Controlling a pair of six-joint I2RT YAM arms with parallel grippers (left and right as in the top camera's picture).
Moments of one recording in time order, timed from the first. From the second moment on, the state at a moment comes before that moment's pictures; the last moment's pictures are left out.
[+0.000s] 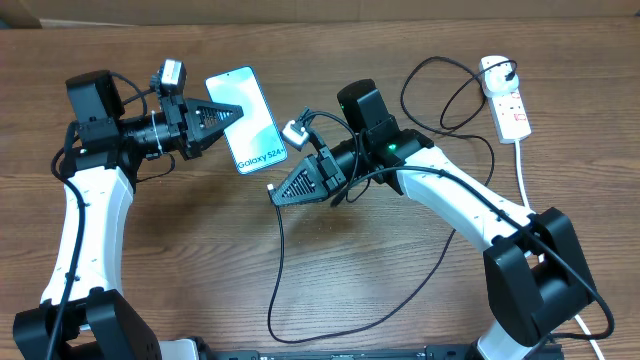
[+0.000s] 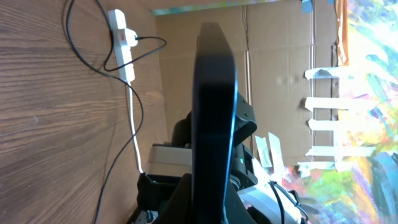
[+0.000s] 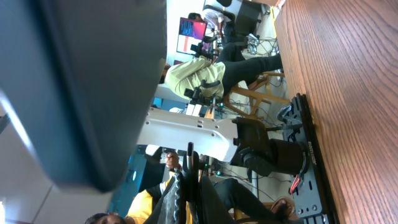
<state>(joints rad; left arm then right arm) 0.22 1.55 1.17 -0.35 1.46 -0.73 0.55 1.82 1.28 -0.19 -1.56 0.58</state>
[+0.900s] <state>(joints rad) 0.22 1.55 1.17 -0.47 1.42 -0.63 0.55 1.82 1.28 -0.09 -1.56 0.68</state>
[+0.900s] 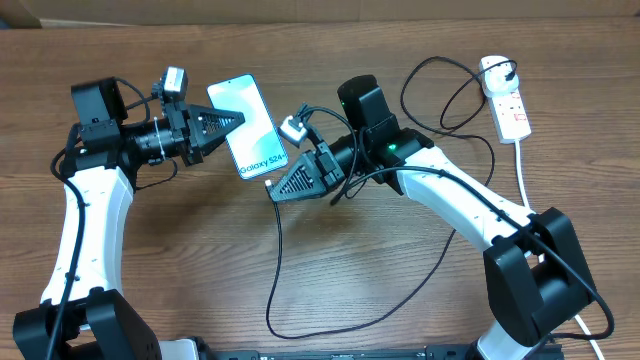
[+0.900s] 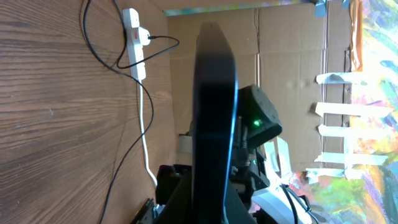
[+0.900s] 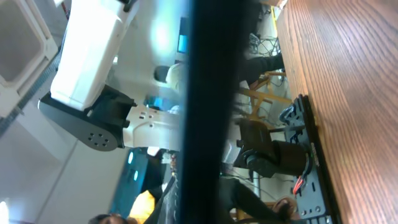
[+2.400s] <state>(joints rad) 0.22 1.55 1.17 -0.48 1.44 -0.62 0.52 1.82 1.28 -0.02 -1.56 0.76</state>
